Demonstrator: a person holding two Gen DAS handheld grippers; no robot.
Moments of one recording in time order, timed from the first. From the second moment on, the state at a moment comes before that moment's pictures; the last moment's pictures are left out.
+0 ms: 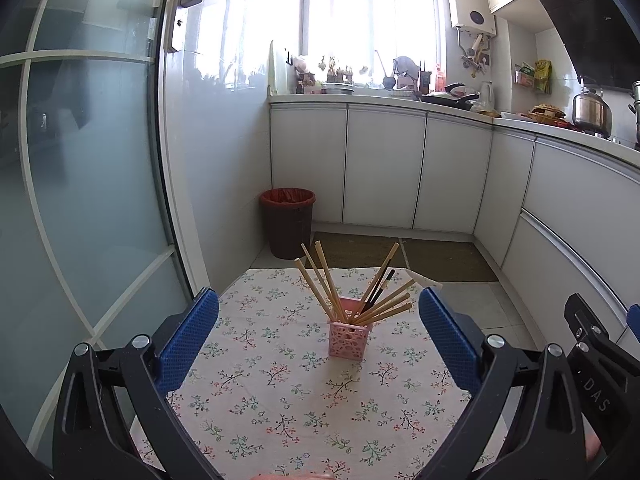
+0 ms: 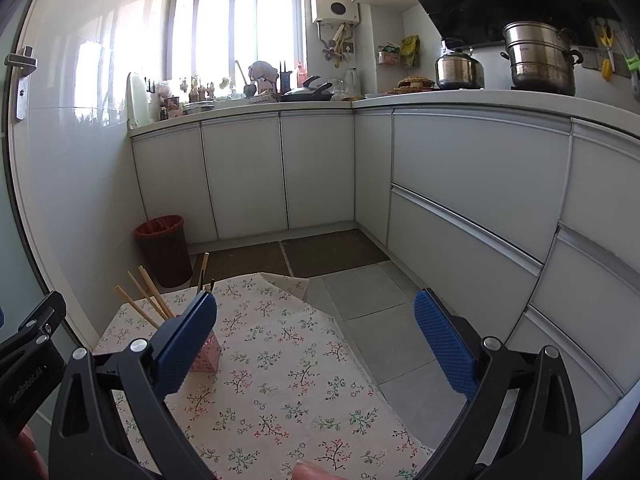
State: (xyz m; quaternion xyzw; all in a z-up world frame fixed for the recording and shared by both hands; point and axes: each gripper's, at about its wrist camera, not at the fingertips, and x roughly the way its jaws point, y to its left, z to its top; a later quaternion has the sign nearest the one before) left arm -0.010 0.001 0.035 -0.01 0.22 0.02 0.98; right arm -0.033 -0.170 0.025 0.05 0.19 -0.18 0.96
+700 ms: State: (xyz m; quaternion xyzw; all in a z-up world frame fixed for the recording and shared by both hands) left arm -0.017 -0.012 0.038 0.02 0.19 0.01 0.98; right arm -0.031 -0.175 0.024 0.06 0.20 -0.18 0.96
